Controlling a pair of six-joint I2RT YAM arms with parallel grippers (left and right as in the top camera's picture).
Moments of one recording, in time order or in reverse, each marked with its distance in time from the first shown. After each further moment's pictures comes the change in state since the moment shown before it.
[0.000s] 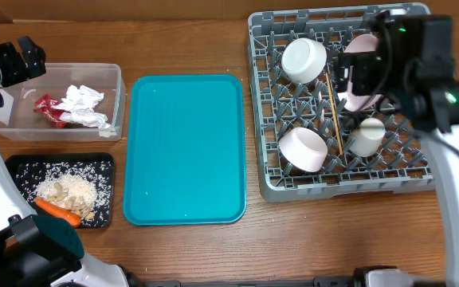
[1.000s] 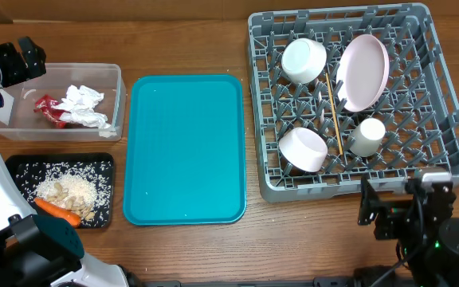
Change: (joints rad) left arm 0.000 0.000 0.000 -0.002 0.000 0.000; right arm 0.000 -1.079 -0.752 -0.053 0.101 0.000
